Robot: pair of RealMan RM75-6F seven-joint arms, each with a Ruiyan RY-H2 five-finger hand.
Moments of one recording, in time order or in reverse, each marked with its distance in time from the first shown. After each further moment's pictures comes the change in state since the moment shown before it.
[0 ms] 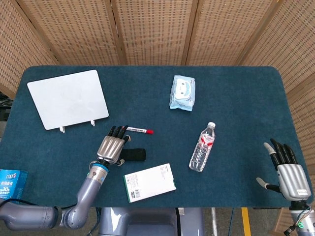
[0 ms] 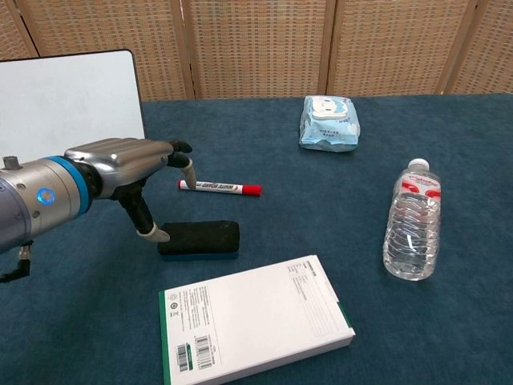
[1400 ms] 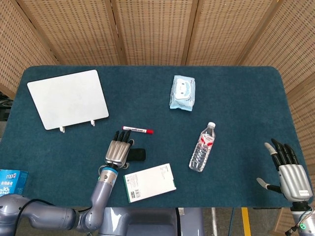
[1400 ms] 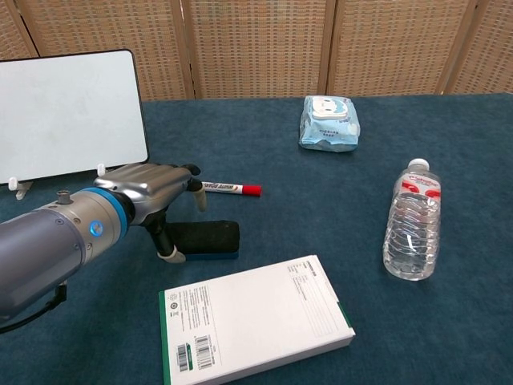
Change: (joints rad) left arm -0.054 -0.166 -0.001 0.123 -0.093 0.090 0.060; right arm -0.005 0.009 -0.001 0.000 -0.016 0.015 0.032
